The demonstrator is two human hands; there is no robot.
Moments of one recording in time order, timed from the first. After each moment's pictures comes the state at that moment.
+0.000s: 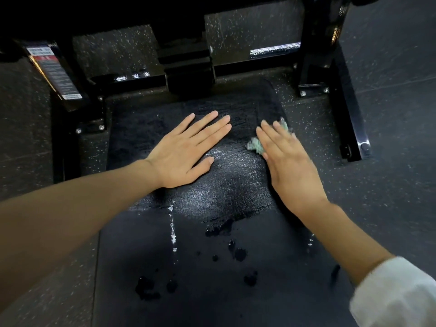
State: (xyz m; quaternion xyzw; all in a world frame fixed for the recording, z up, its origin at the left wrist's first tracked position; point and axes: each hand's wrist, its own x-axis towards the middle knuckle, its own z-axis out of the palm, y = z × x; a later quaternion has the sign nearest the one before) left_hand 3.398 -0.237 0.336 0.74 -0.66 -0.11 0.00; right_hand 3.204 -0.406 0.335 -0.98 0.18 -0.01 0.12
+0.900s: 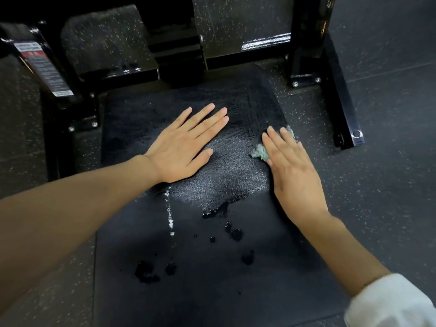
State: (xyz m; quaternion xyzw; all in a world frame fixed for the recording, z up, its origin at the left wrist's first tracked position) left_hand 3.382 -0.234 0.336 0.74 -0.67 -0.11 0.01; right_hand 3.160 -0.380 0.335 -0.96 0.24 -0.03 0.13
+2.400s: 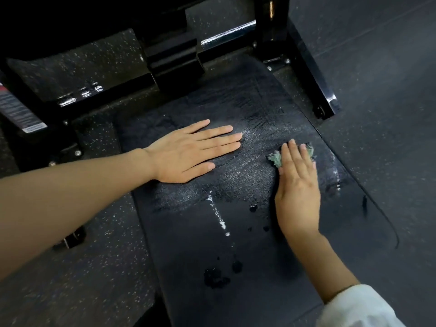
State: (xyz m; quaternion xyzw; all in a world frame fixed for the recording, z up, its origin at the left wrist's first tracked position) left_hand 3.452 -0.216 0.329 0.50 -0.86 -0.14 0.01; right_hand 3.186 -0.265 0.342 -0.84 0.52 -0.10 0.13
